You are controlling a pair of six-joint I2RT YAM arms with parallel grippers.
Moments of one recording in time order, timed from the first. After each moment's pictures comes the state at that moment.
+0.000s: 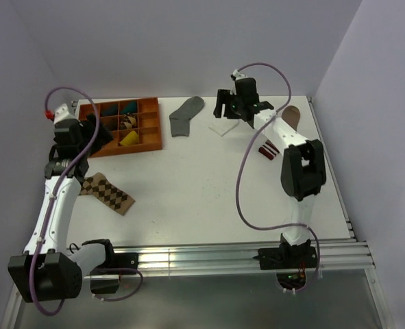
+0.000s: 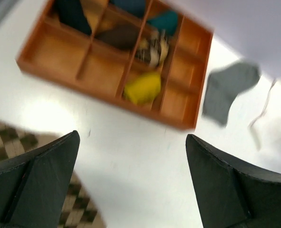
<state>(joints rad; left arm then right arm) 0.08 1.10 1.04 -0.36 -0.10 -0.52 0.31 1.92 1.61 -0.29 -0.09 0.30</state>
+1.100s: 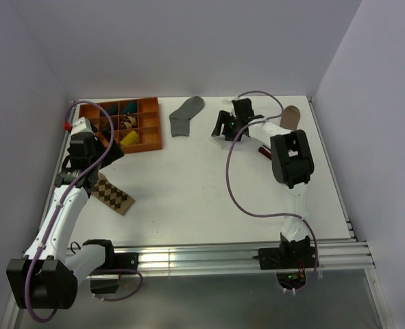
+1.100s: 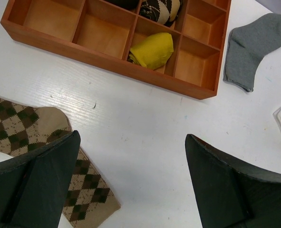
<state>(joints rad) -0.04 1.02 0.84 -0.36 -0.16 -0.47 0.27 2.21 1.62 -0.26 -0.25 0.48</state>
